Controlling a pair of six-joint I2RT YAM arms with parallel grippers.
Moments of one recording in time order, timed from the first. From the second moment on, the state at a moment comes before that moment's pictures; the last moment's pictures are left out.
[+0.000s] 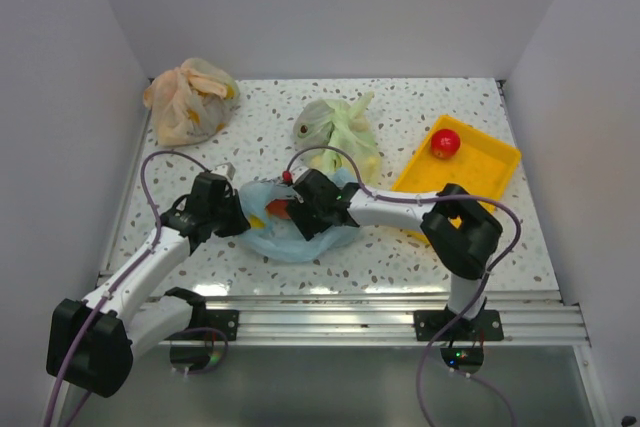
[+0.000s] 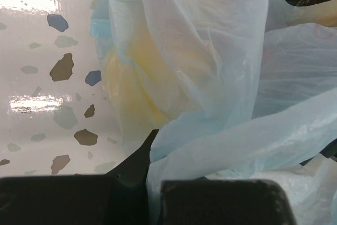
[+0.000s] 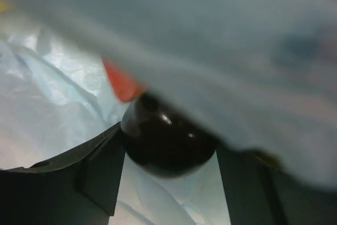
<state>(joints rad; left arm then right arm) -0.32 1.00 0.59 -0.49 0.07 -0.52 0.95 1.85 1.19 -0.33 0.12 0.22</state>
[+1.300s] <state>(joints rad) -0.32 0.99 0.59 -0.50 0.05 -0.52 0.17 1.46 1.16 -0.37 0.32 0.26</state>
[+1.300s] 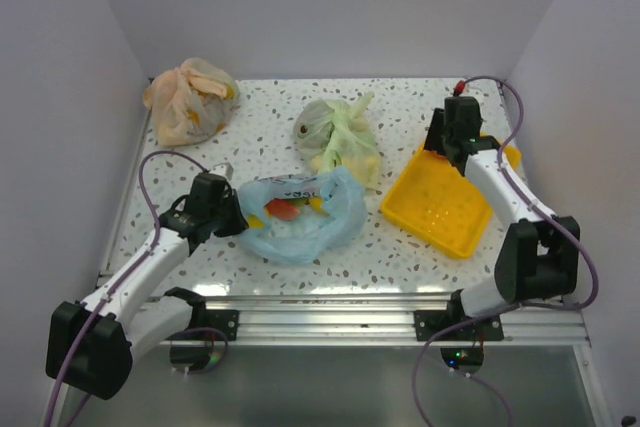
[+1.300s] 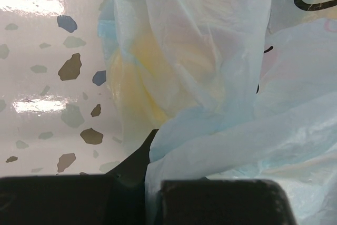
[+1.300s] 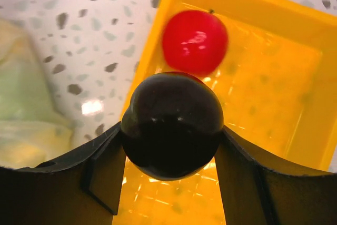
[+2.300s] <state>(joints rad) -0.32 0.98 0.61 -0.51 0.05 -0.52 0.37 1.29 1.14 -0.37 0.07 0.25</state>
